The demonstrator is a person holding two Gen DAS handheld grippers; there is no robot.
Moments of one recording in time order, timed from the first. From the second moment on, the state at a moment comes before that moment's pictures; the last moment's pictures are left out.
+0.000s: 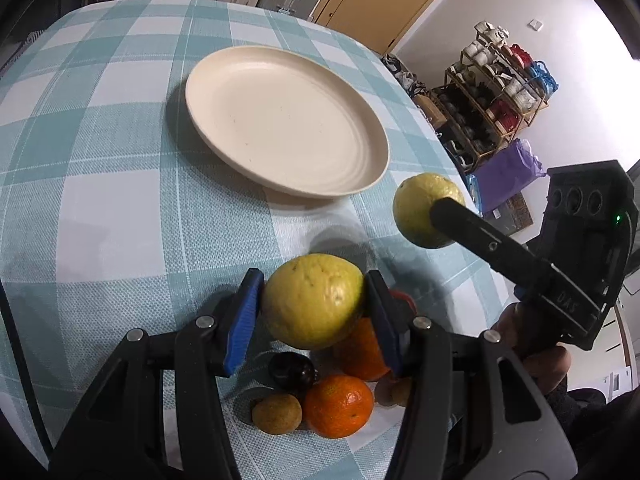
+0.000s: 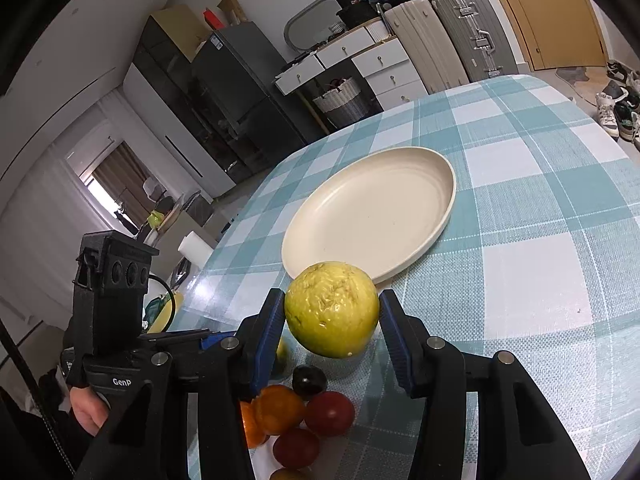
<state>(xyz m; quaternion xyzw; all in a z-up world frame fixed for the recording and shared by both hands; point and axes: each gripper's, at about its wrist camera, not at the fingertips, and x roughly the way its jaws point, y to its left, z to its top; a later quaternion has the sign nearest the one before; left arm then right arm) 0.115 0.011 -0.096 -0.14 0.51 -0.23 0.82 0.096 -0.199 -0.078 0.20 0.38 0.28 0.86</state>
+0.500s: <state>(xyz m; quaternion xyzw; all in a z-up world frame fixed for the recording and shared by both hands) 0.110 0.019 -0.088 -0.15 0.49 -0.24 0.82 0.100 -0.199 -0.078 0.20 0.38 0.28 0.86</state>
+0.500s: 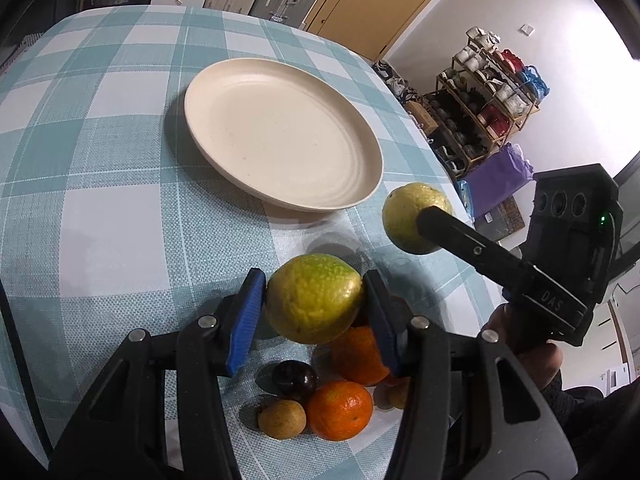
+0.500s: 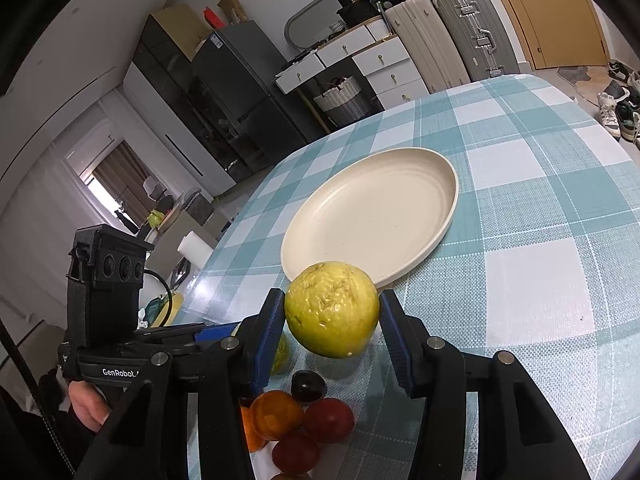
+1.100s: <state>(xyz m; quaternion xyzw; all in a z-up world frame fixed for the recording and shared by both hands) 0.161 0.037 -0.030 -0.17 0.44 -0.24 0.85 0.126 -0.187 -0.059 0.17 0.37 0.29 0.87</state>
